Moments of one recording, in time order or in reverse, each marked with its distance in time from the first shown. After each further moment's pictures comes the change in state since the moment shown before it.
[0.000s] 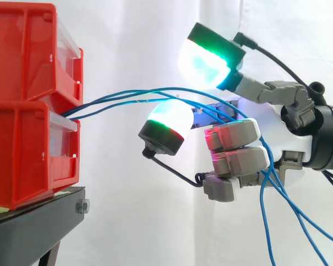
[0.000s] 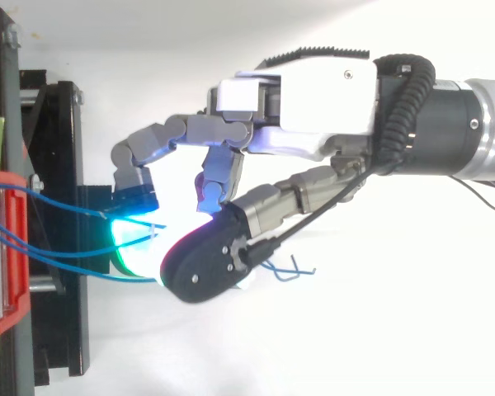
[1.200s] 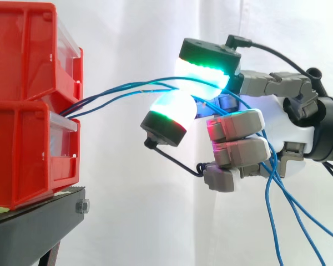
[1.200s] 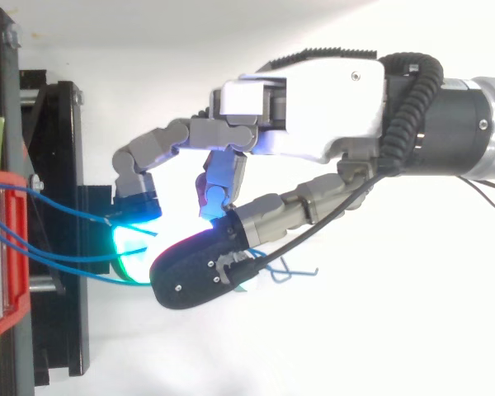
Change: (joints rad) arm -0.002 0.013 0.000 -0.002 -0.017 -0.033
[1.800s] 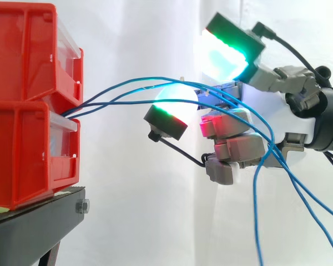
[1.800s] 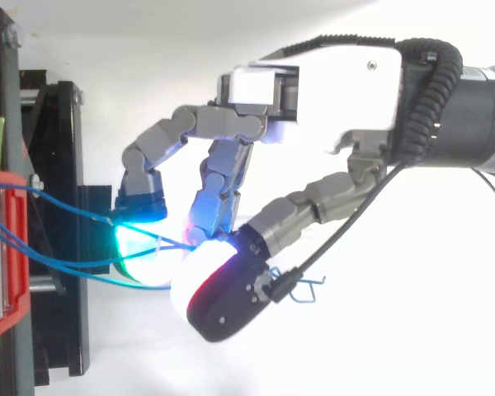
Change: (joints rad) arm -0.005 0.017 0.000 -0.018 0.003 -0.067
